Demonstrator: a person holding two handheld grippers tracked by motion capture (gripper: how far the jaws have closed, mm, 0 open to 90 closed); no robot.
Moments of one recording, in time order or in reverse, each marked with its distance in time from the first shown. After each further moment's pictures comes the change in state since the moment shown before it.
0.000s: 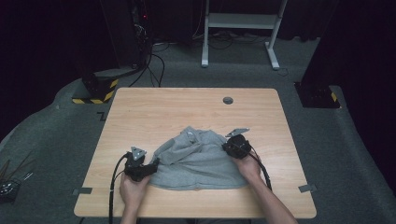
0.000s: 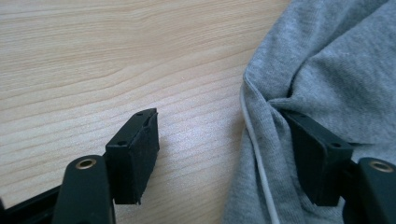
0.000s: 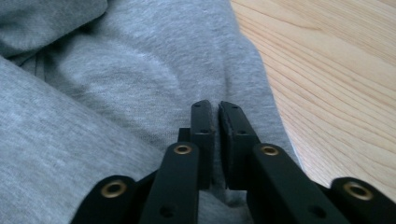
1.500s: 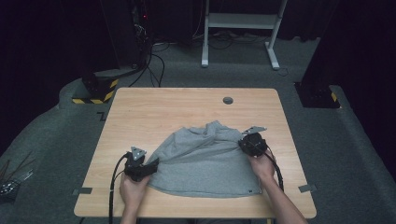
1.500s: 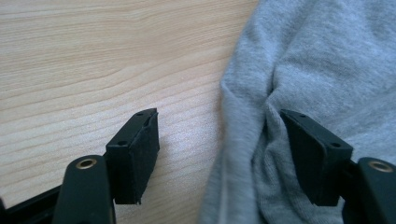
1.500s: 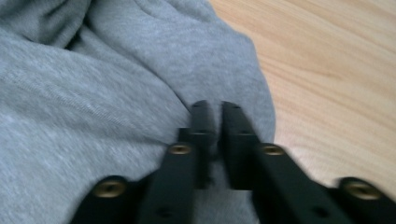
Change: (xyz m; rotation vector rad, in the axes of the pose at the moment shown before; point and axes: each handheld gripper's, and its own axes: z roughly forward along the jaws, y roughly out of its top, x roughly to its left) left arm 0.000 0.000 0.000 0.000 -0.001 0.001; right arm -0.034 -0.020 -0.030 -0.037 -0.138 0.079
